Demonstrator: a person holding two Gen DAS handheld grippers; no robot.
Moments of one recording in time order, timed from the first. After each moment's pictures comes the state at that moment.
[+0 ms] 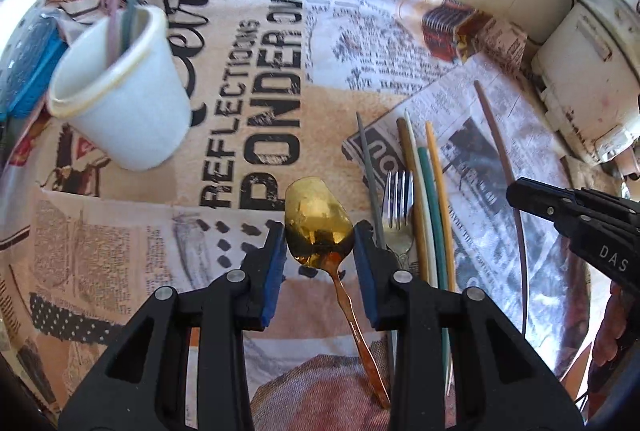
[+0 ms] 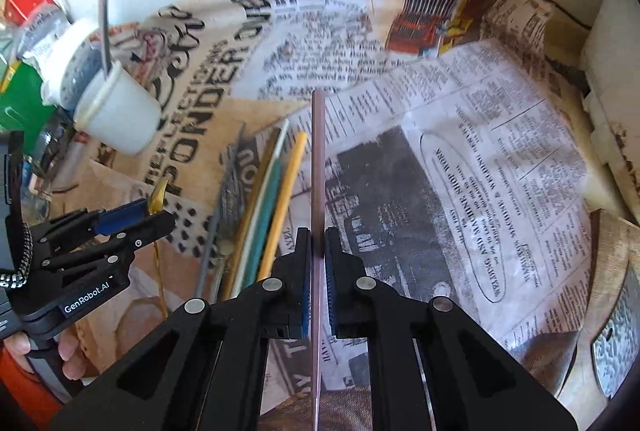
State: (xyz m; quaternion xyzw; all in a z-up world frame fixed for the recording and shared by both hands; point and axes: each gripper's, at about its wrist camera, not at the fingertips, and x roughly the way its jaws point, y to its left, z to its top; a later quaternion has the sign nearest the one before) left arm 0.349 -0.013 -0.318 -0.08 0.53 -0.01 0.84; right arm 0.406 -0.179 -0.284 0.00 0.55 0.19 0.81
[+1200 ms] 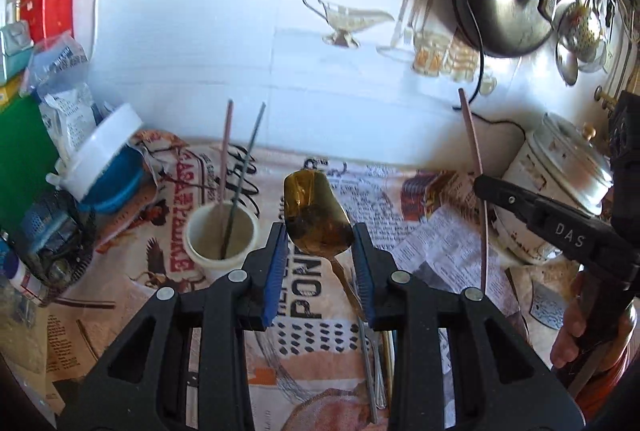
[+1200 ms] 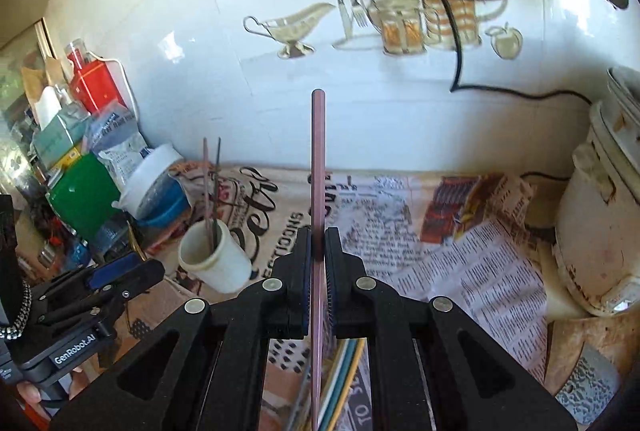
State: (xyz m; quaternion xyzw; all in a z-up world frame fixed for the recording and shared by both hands) left arm 0.302 0.033 -0.149 -0.09 0.33 0.02 0.94; right arm 0.398 -0.131 -0.144 0.03 0.35 0.23 0.91
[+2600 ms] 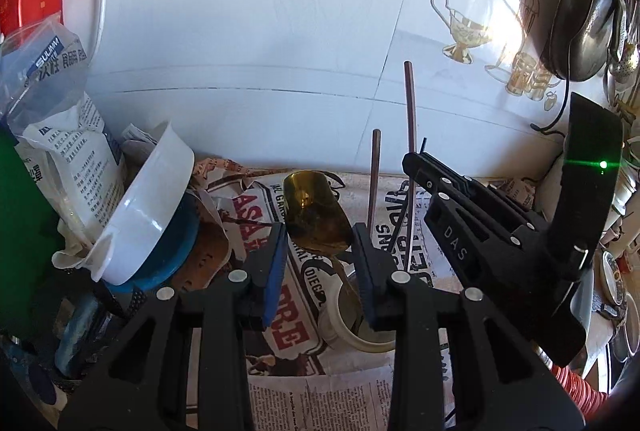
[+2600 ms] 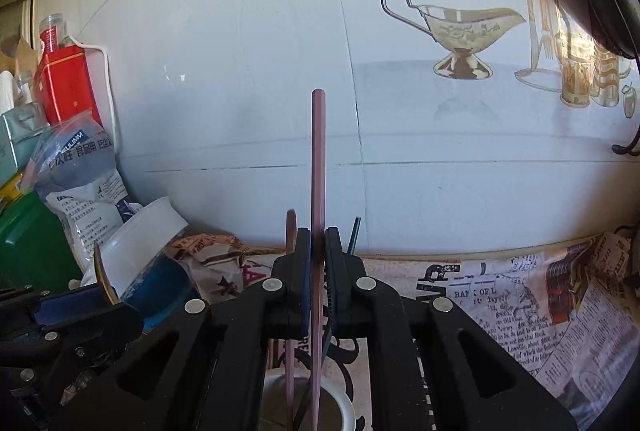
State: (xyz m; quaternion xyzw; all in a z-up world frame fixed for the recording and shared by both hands) left arm 0.390 0.203 -0.189 -0.08 0.36 -0.03 0.93; right arm 0.471 0.073 -0.198 0.02 0.27 0.17 0.95
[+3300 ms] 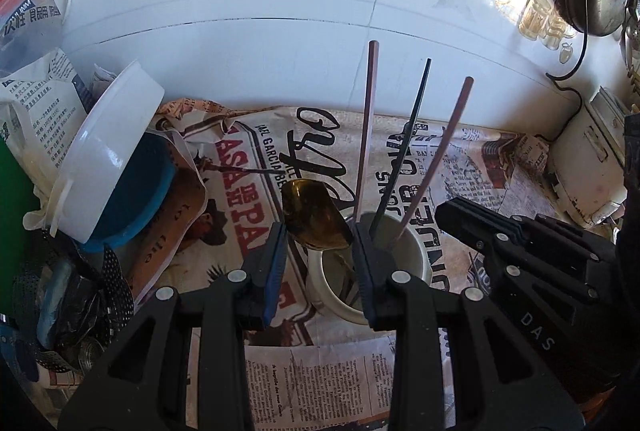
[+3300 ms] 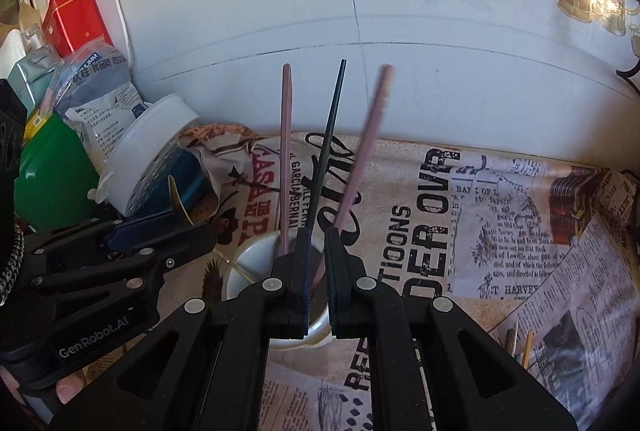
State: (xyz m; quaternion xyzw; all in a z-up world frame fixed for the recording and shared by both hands) left arm 0.400 0.175 -0.225 -0.07 0.44 -0.02 0.90; right arm 0.440 0.050 -0.220 -0.01 0.42 0.22 0.88
